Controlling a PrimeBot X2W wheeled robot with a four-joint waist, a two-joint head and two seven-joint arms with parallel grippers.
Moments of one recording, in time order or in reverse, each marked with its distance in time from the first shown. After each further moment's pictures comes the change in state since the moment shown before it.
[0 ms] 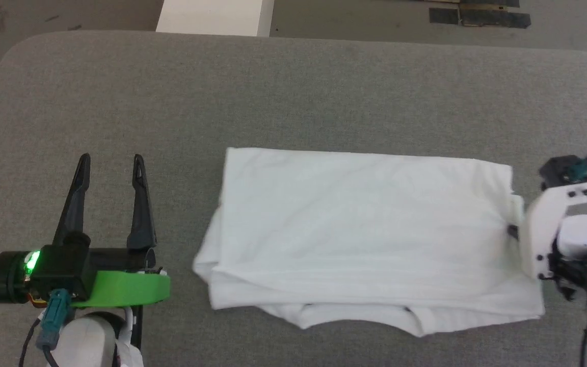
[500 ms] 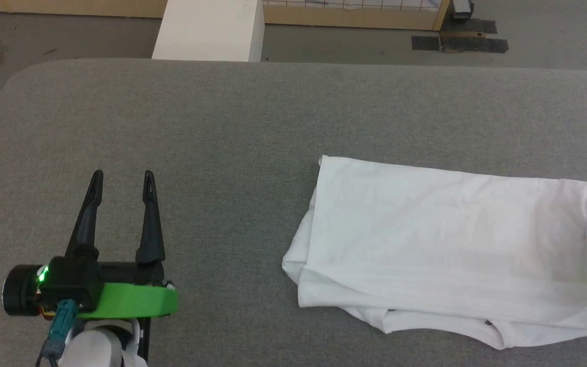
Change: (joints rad) left arm 0.040 -0.062 0.033 0.015 0.016 -0.061 0.000; right arm 0.087 -0.174 -0.101 -0.160 -0.052 0.000 0.137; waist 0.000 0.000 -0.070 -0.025
